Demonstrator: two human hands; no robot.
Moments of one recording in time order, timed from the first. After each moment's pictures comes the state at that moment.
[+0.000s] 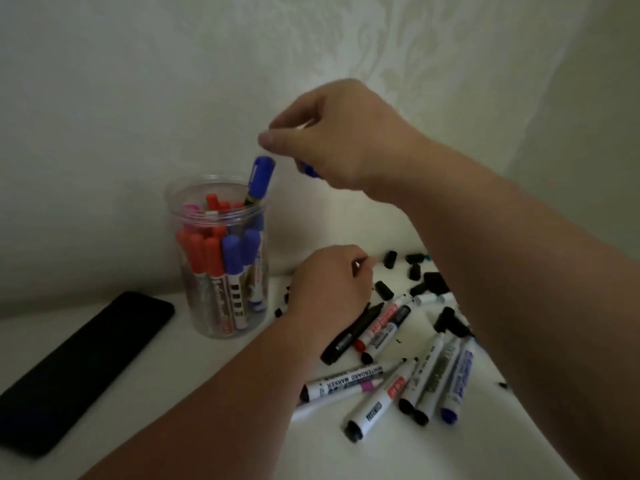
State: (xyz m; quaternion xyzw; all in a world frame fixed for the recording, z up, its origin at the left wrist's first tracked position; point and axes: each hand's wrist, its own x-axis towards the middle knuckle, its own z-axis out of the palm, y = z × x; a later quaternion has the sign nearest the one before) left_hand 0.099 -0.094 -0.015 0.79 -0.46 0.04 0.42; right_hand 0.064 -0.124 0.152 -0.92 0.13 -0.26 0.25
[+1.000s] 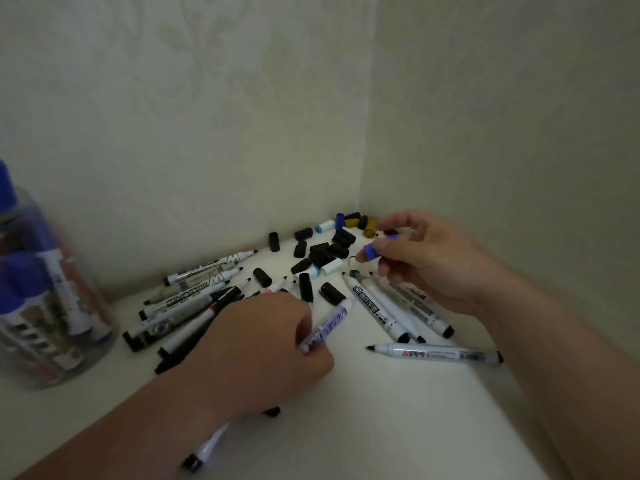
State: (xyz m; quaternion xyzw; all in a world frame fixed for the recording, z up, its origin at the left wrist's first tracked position) left_hand 0.002 -0.105 -0.013 0.76 -0.63 0.02 0.12; right_hand -0.153 -0.280 0.012 -0.66 0.31 -0.28 0.63
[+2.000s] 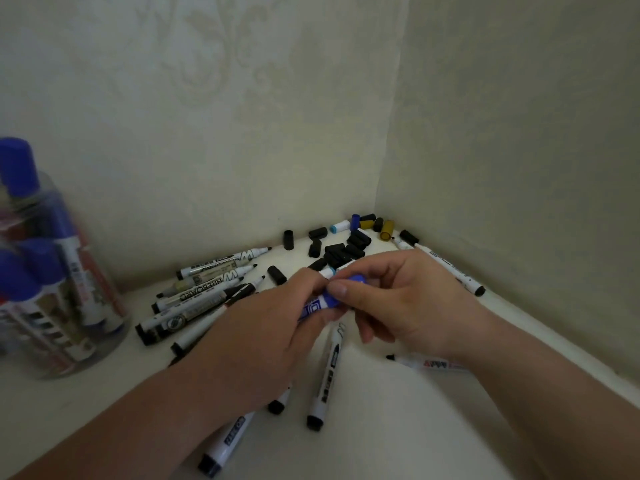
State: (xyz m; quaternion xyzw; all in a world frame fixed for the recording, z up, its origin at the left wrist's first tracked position) left_hand 0.022 -0.095 -0.017 0.68 -0.65 -0.07 0.32; right_hand -0.132 -0.217 0.017 -0.80 0.24 -0.18 0.52
